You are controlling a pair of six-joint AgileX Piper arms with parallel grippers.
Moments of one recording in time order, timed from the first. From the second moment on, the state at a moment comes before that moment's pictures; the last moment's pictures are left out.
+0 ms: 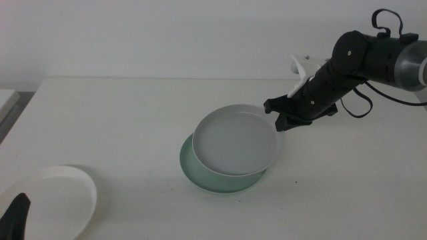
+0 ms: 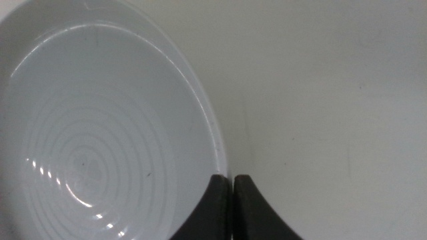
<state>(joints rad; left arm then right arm) -0.05 0.00 0.00 -0.01 0.14 0.01 0.31 2.00 -1.51 0.35 0.80 -0.09</state>
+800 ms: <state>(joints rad) -0.05 0.00 0.00 -0.01 0.14 0.01 0.36 2.02 -1.50 0.40 0.74 -0.14</state>
